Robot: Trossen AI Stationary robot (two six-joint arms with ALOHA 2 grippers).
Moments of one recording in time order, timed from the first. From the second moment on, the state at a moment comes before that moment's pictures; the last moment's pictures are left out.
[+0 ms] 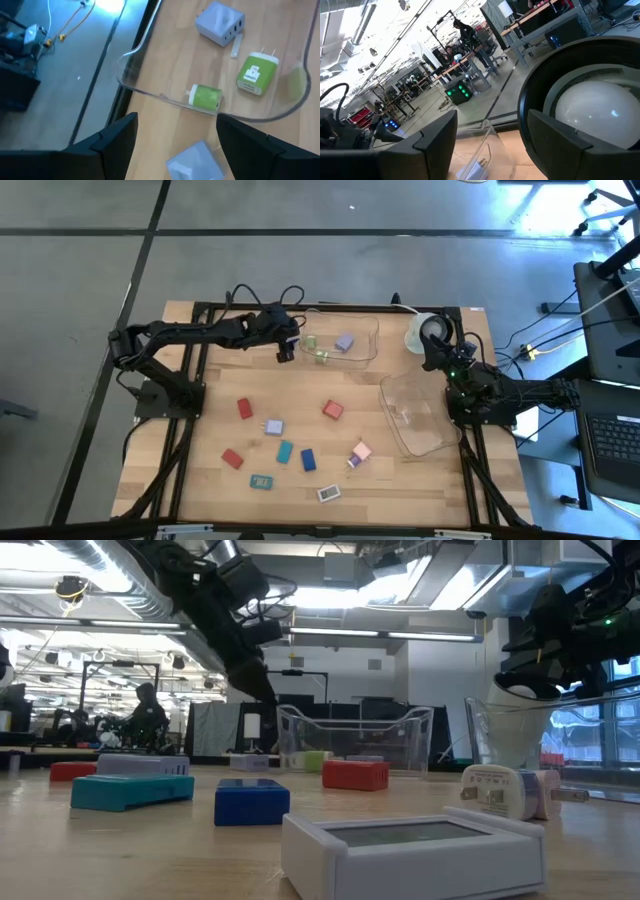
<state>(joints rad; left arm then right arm) 0.45 1.48 0.89 -0.14 -0.24 0.42 0.03 0.00 0.02 0.04 1.02 0.59</state>
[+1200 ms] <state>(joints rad) 0.66 1.65 0.89 -0.25 0.21 0.93 0.03 0.00 0.02 0.04 1.02 0.59</state>
